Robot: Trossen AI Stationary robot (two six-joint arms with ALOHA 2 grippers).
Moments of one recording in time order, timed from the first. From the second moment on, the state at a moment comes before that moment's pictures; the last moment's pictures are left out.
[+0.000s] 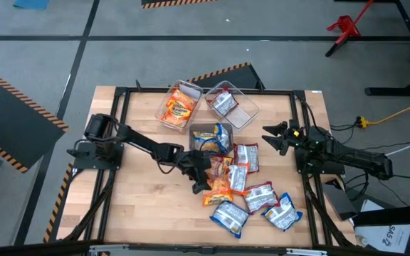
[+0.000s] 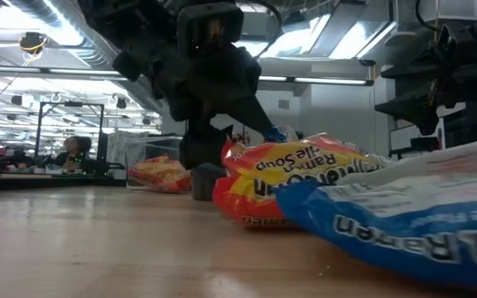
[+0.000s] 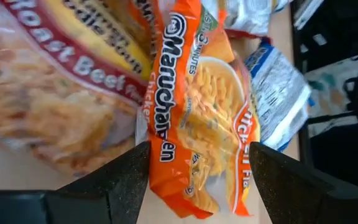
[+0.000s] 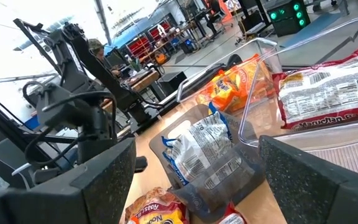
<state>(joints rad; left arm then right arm) -0.15 1.85 0.96 0.21 0.26 -0.68 -0.26 0.04 0.01 0.01 -0.01 0.57</state>
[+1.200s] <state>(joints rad) -0.17 1.91 0.96 0.19 0.39 -0.84 -0.26 0.04 0.01 0.01 0.01 0.57</state>
